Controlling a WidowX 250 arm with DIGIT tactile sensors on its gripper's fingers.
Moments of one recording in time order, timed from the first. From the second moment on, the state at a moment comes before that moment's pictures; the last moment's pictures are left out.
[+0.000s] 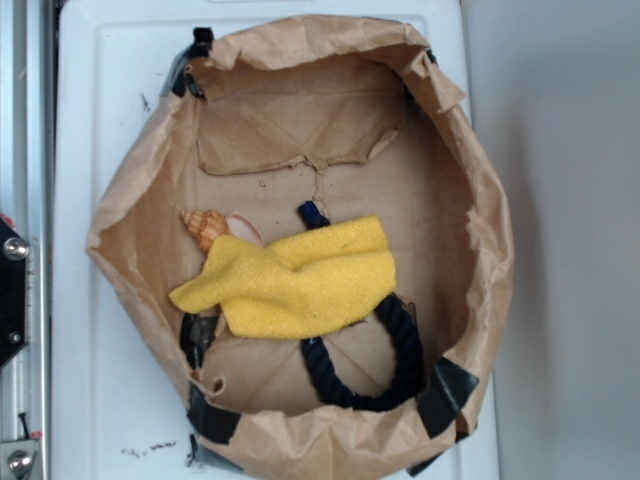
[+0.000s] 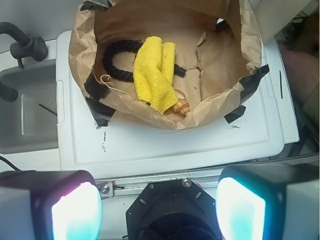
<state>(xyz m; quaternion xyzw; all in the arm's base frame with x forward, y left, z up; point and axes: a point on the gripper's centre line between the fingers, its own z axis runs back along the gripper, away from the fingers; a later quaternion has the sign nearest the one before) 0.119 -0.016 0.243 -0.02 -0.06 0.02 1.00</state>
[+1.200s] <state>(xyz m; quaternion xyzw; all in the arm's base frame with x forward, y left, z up) 0.245 -0.023 0.209 -0.03 -0.09 0.04 0.99</state>
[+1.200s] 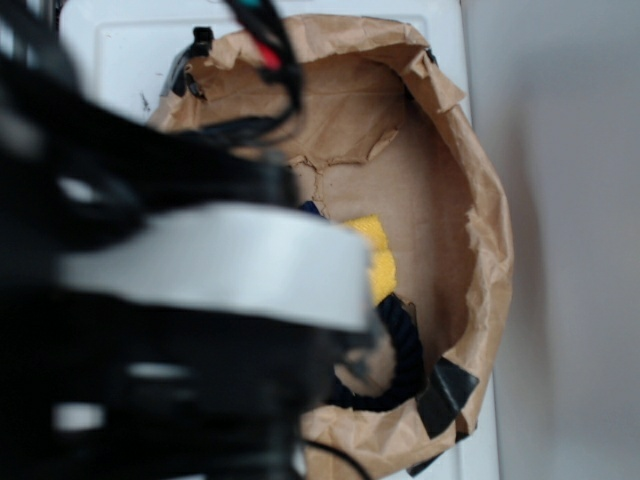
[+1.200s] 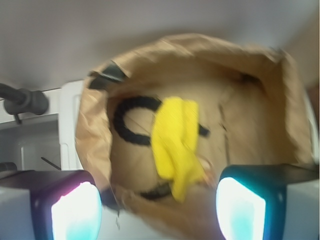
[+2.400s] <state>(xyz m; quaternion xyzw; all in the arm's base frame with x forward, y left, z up) 0.267 0.036 0.121 -0.03 -0.06 0.02 1.00</state>
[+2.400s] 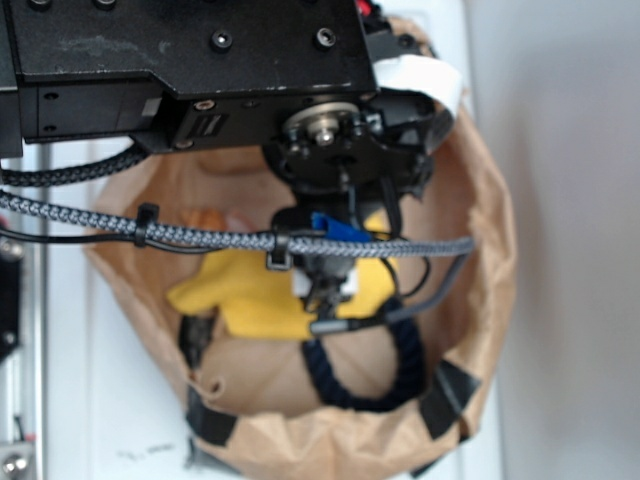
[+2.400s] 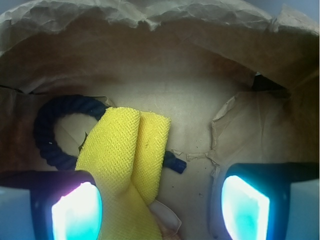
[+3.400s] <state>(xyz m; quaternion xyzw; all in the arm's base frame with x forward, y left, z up) 0.245 -0.026 0.048 -0.04 0.02 -0.08 1.00</state>
